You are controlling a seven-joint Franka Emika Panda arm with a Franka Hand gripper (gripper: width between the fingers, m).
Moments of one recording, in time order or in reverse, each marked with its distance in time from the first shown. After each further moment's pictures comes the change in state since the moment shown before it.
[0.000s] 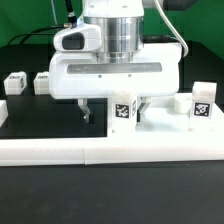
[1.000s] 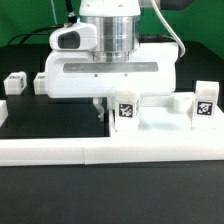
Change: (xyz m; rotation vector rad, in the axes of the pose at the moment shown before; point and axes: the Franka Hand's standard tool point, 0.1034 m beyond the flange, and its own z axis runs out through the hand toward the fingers) arm 0.001 0.006 -0.001 -0.005 0.003 0.013
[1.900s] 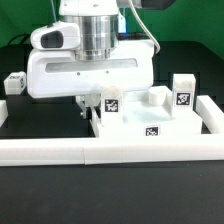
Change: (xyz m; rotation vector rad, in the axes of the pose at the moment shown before) arm -0.017 0.030 0.000 0.002 0.000 -0.217
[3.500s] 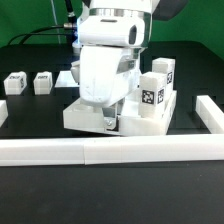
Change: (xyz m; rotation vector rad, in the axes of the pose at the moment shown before) arm 0.056 -0.019 -0.006 -0.185 0.043 -1.165
